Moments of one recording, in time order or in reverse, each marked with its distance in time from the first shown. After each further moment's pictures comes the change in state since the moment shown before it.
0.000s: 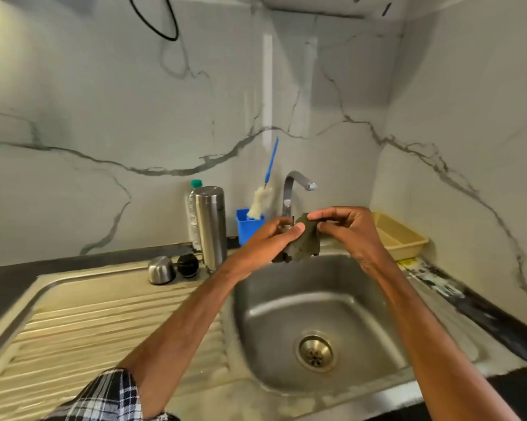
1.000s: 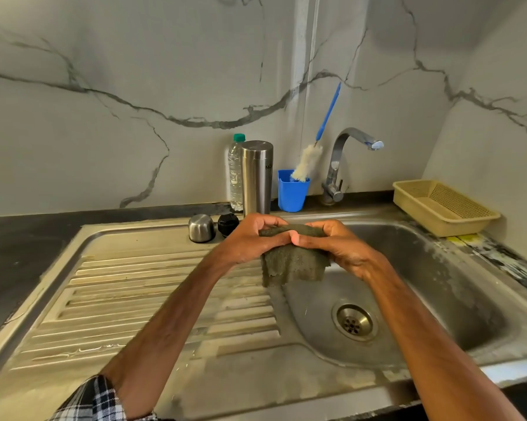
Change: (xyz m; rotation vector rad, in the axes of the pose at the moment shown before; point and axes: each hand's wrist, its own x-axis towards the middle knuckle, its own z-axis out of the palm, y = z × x) left_hand -0.063 -0.096 -0.092 0.012 0.028 -0.001; right_hand -0.025 0.061 0.122 0.077 -0.476 0.553
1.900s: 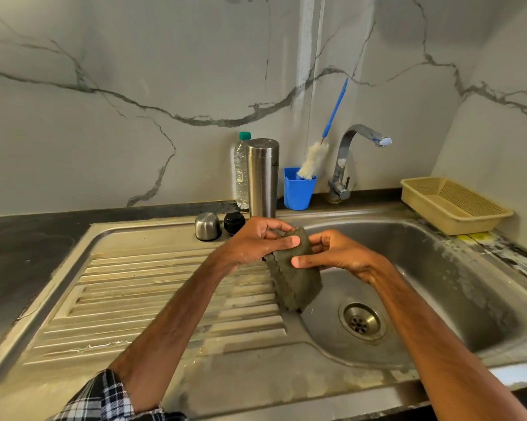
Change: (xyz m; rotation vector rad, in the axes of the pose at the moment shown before) left_hand -0.004 -0.010 -0.002 -0.087 -0.085 -0.086; right_hand -0.004 0.005 0.008 -0.190 -0.156 0.056
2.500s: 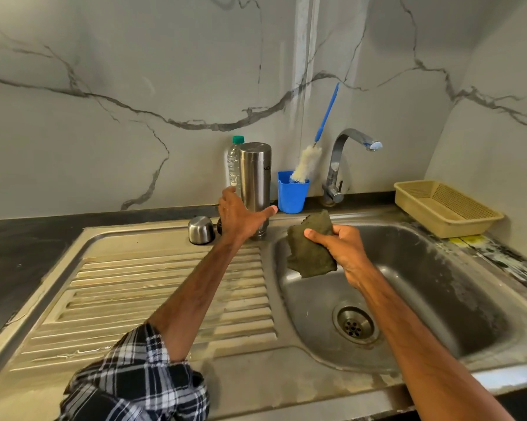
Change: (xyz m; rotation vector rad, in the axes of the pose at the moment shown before) left_hand 0.064 -0.010 -0.015 0.335 0.733 -0.093; right_hand 0.016 0.021 -0.007 0.308 0.609 -0.021
